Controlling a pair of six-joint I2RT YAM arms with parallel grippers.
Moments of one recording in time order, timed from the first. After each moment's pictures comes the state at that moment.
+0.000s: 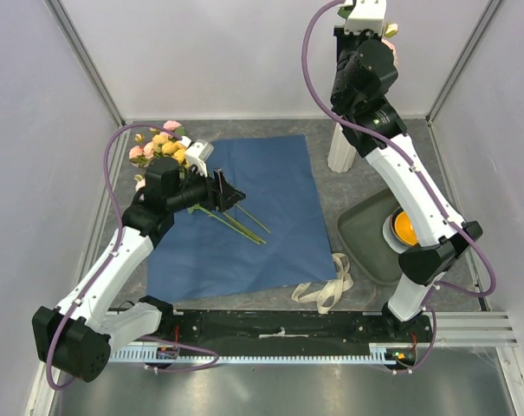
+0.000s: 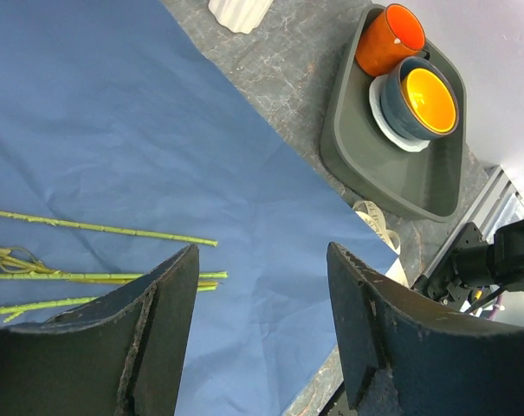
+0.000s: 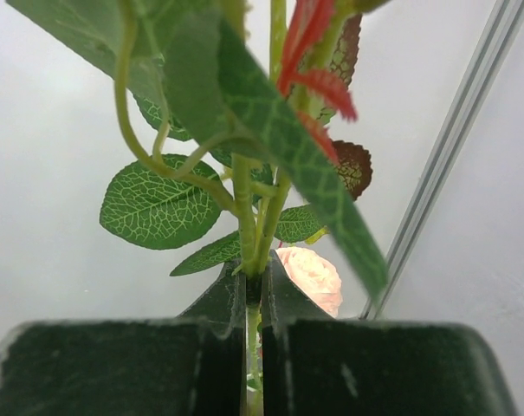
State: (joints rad) left arm -0.36 1.06 0.92 -0.23 0.50 -0.29; right arm 0.55 1.74 2.14 0.02 0.80 -0.39
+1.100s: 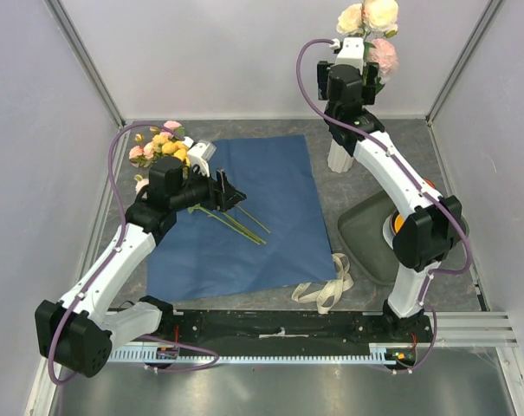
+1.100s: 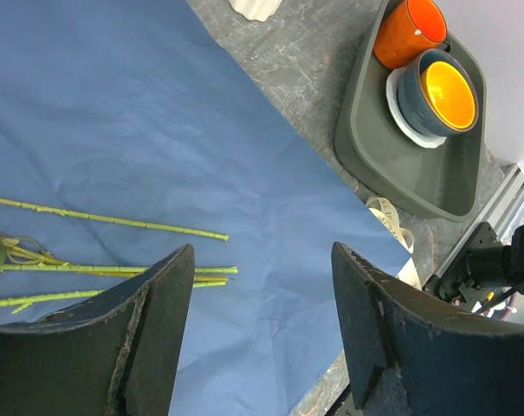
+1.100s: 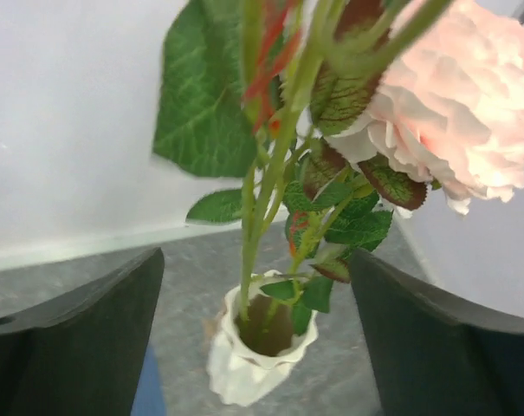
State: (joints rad) left arm -0.36 1.09 0.92 -0.24 0.48 -0.28; right arm 0.41 1.84 1.83 -0.05 0.74 -0.08
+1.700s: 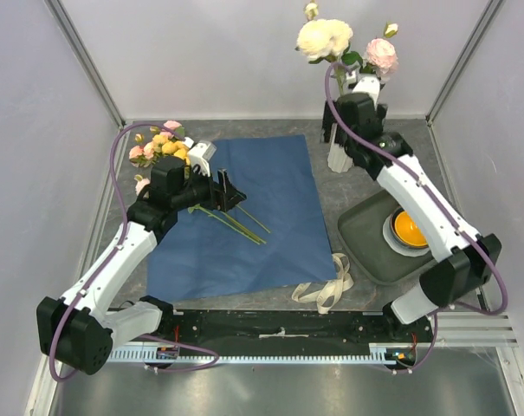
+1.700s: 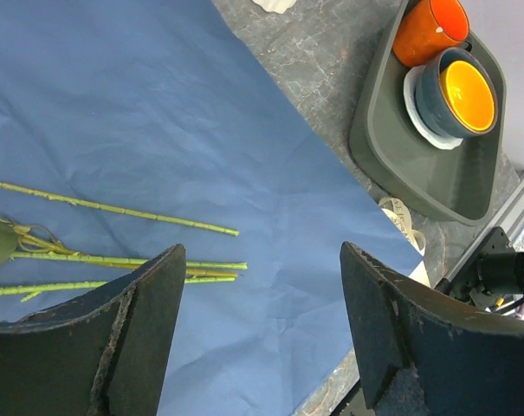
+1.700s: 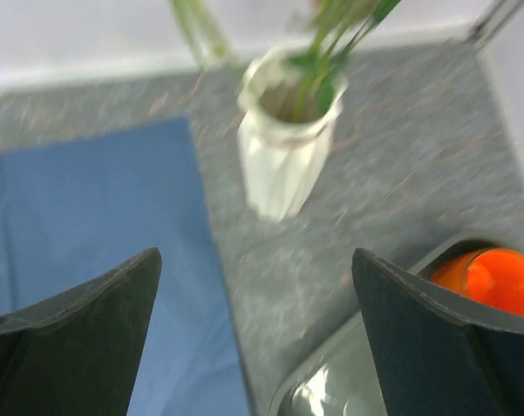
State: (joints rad) left arm -0.36 1.10 0.92 -0.25 0.45 -0.28; right arm 0.43 1.60 1.72 -0.59 0.57 0.28
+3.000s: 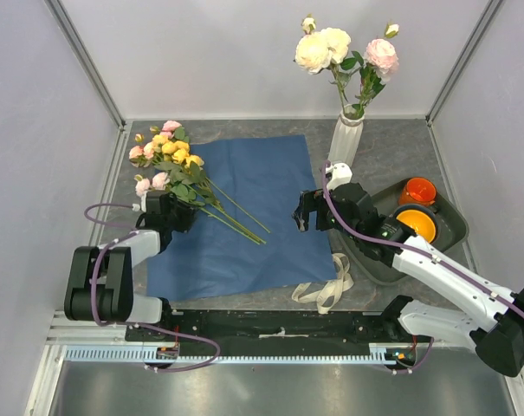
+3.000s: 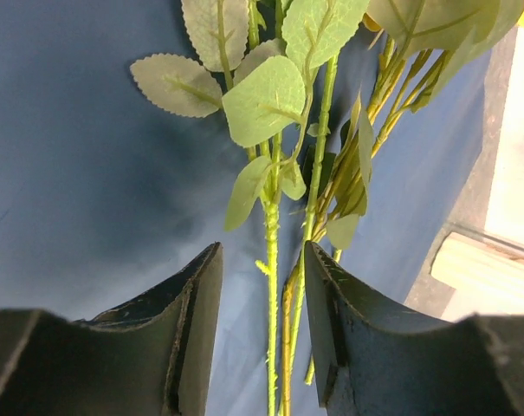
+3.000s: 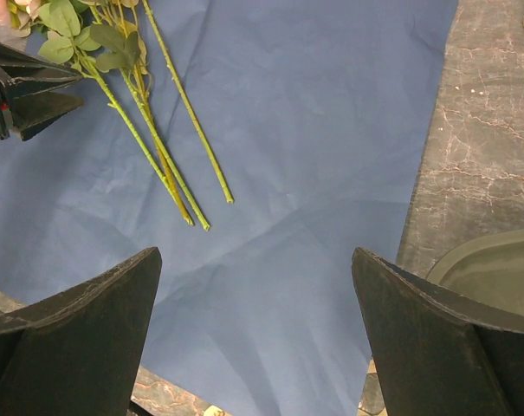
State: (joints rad) left arm -0.02 1.37 0.48 0.19 0.07 -1.13; right arm 0.74 1.06 0.86 -0.30 0.17 0.41
